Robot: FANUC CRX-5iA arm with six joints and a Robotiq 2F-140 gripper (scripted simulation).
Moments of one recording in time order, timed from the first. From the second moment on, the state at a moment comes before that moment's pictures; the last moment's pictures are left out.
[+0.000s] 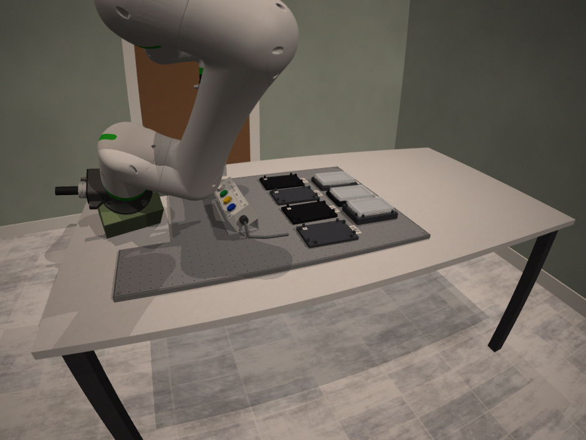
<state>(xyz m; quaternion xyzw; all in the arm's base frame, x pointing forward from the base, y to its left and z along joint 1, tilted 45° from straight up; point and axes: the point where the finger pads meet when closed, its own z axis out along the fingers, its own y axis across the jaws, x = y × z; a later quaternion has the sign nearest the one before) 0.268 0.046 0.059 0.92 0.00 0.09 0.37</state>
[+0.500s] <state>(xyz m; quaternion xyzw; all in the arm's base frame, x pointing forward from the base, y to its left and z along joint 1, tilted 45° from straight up) 0.269 0.042 0.055 0.92 0.00 0.09 0.37</state>
